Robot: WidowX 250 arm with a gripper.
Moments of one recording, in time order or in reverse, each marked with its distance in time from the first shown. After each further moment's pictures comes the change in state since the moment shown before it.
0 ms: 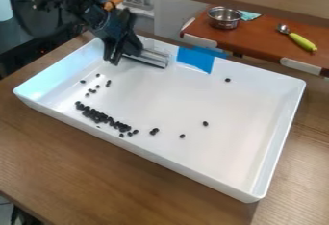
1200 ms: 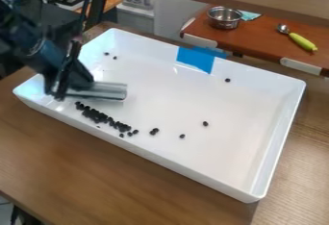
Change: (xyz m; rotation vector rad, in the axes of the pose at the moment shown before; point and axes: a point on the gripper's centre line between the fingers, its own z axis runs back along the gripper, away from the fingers) arm -0.006 0.104 0.091 0.148 0.019 0.286
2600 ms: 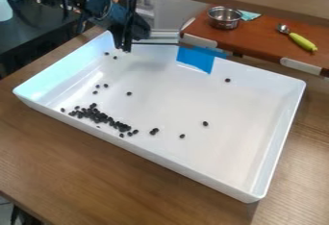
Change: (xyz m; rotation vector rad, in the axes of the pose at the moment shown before) arm -0.057 -0.141 -0.050 -0.336 0.102 -0.066
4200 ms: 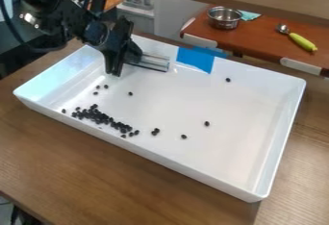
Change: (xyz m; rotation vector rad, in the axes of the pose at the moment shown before) arm 0.025 0.060 -0.007 0.115 -0.116 -0.172
